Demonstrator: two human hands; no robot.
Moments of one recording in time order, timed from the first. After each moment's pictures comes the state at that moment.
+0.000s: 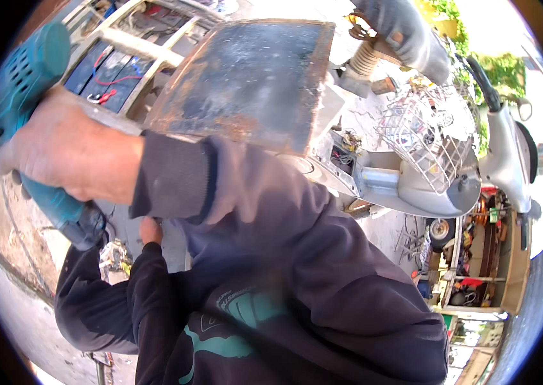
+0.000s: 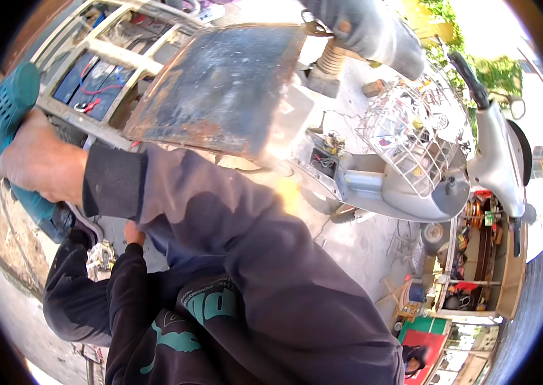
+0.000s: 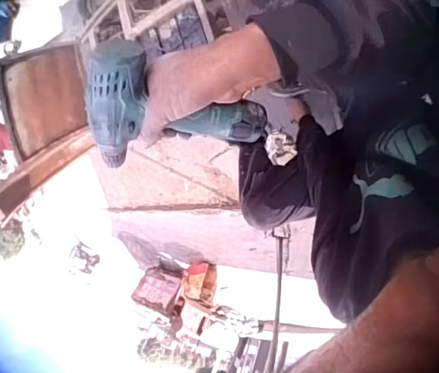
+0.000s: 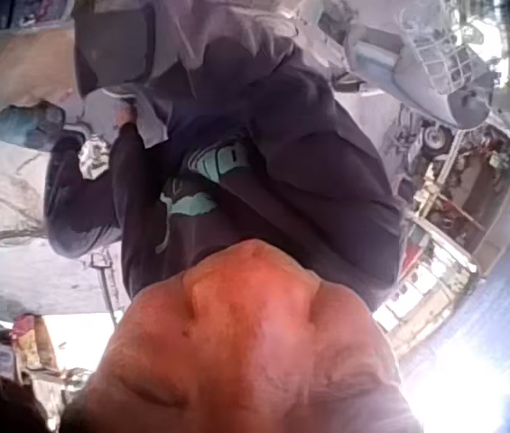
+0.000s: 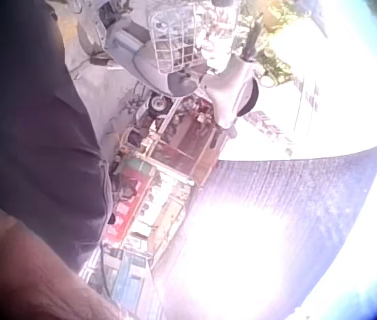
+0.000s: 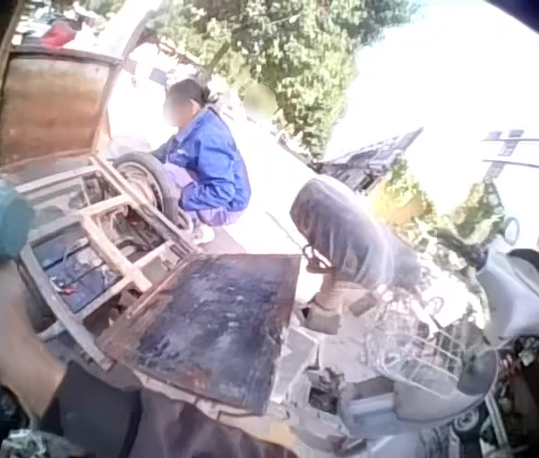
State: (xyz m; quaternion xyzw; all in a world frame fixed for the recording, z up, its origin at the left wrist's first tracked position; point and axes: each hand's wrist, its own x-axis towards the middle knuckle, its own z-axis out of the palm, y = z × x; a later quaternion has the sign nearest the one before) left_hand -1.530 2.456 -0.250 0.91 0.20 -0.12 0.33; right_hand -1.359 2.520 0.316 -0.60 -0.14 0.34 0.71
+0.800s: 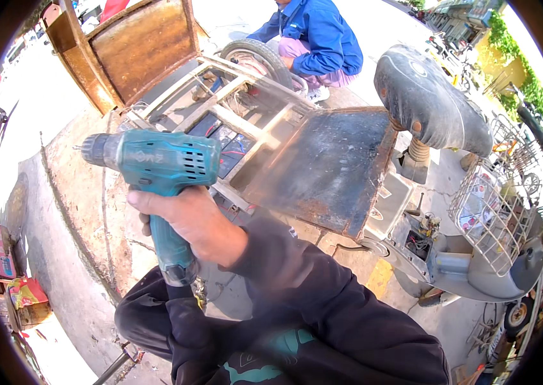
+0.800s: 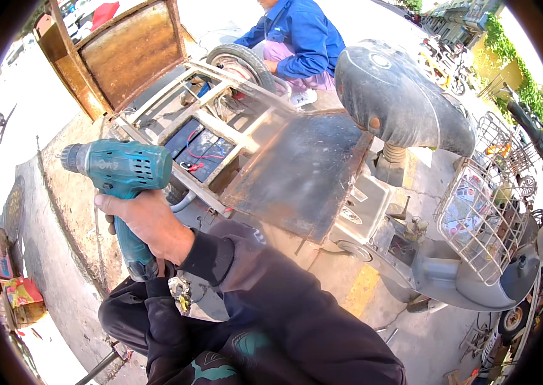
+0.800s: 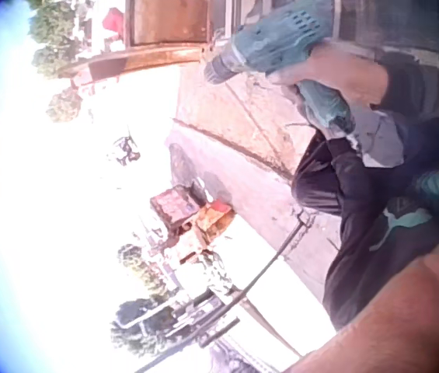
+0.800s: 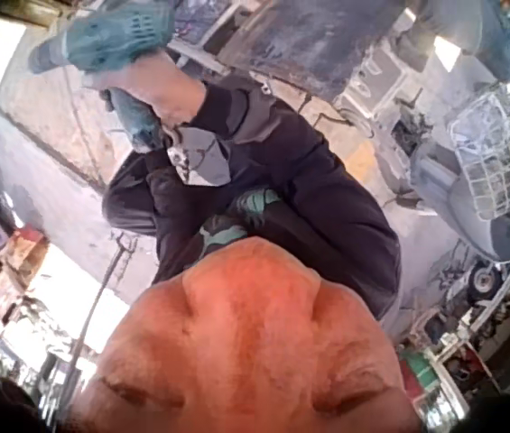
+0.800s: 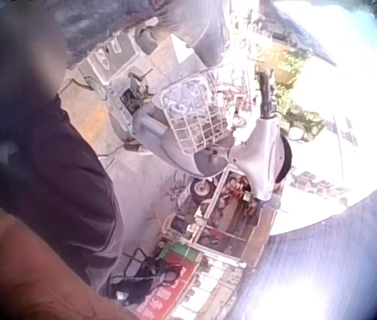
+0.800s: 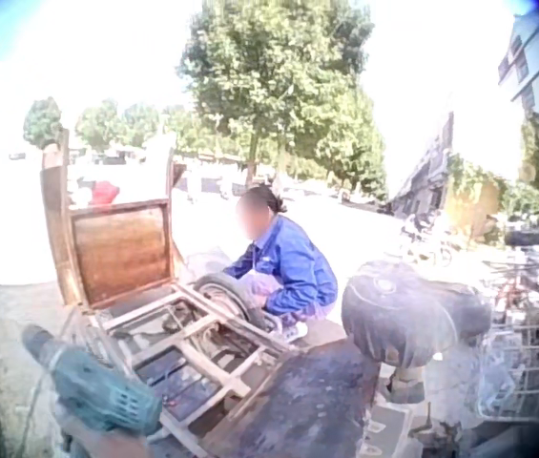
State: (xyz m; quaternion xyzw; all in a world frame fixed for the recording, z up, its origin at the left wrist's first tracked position) left_hand -1.463 2.578 0.116 0.46 0.45 0.32 0.69; right_hand -1.383 2.480 0.333 -0.39 -0.18 0.43 0.80
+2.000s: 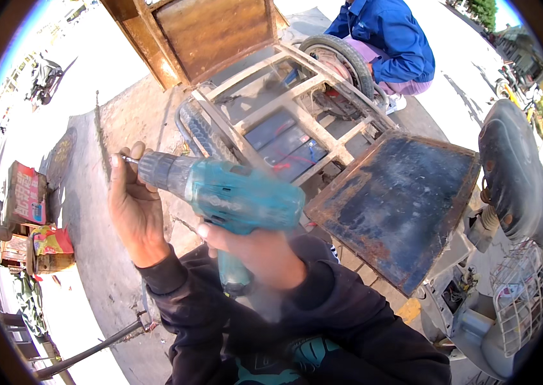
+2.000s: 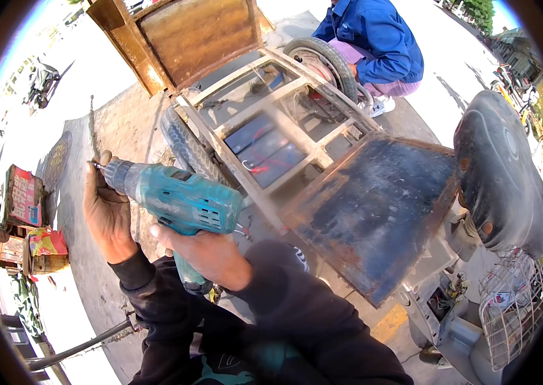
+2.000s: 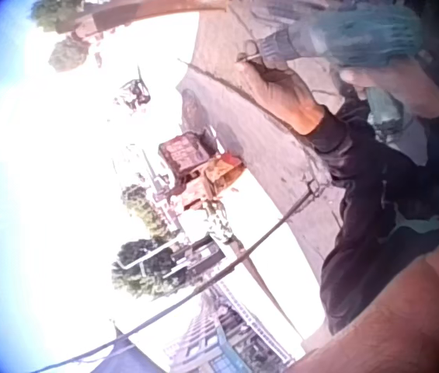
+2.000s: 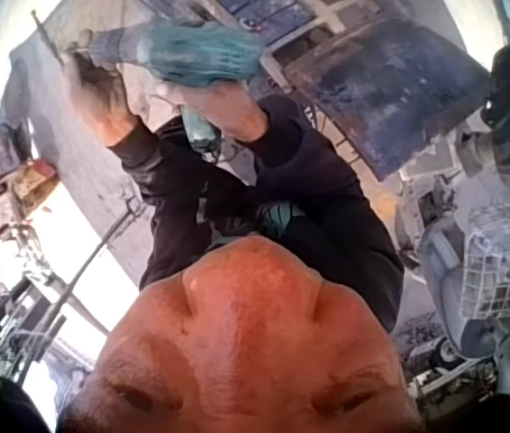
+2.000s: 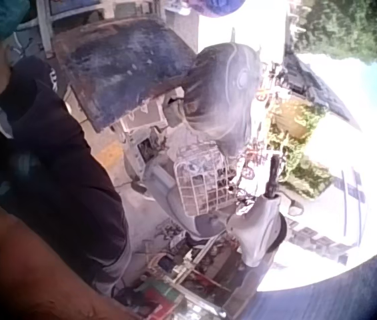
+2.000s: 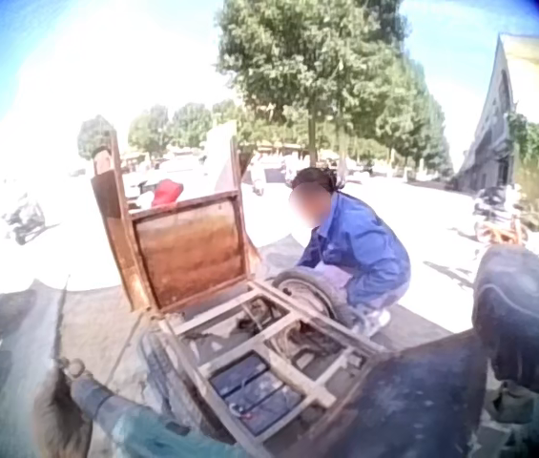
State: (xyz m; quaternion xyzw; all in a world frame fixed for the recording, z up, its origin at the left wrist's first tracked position) left_hand -1.447 2.667 0.313 0.36 0.17 0.52 0.76; right_hand -1.366 2.488 0.304 -0.45 -0.22 0.47 0.73
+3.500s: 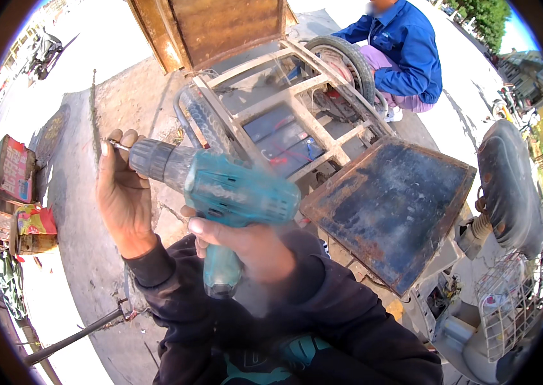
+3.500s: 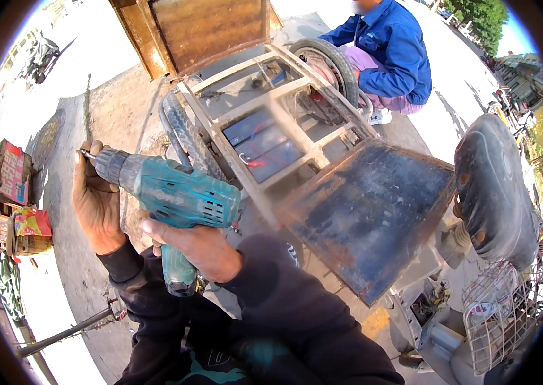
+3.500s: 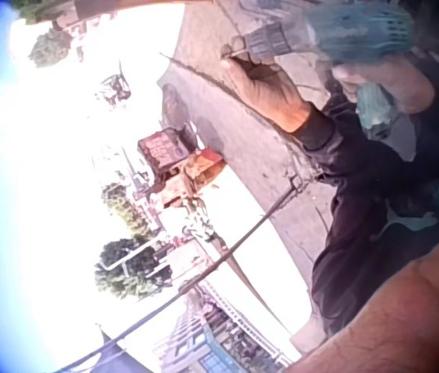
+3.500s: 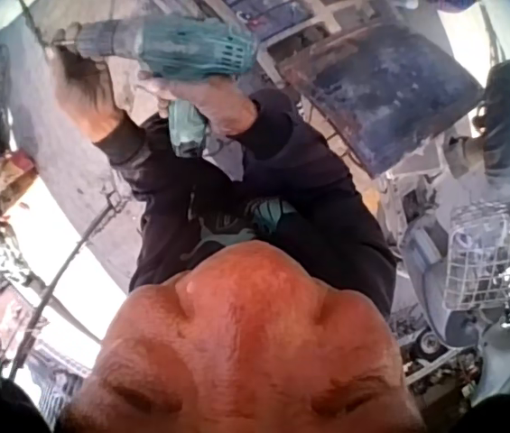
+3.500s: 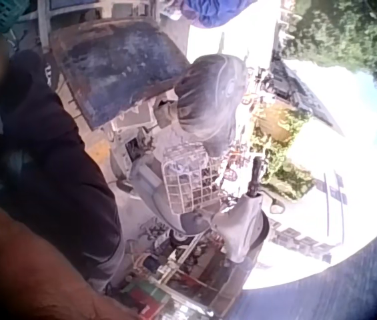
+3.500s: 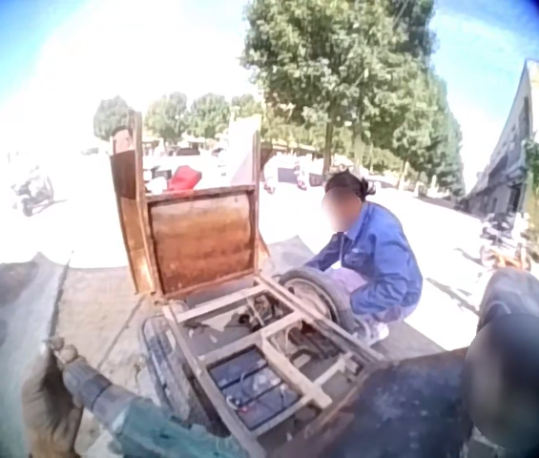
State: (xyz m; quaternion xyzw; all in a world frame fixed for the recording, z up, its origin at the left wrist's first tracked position) left_hand -1.469 2.676 0.303 0.35 0.10 0.51 0.78; right_hand -1.378 2.495 0.312 -0.38 -0.15 0.58 0.71
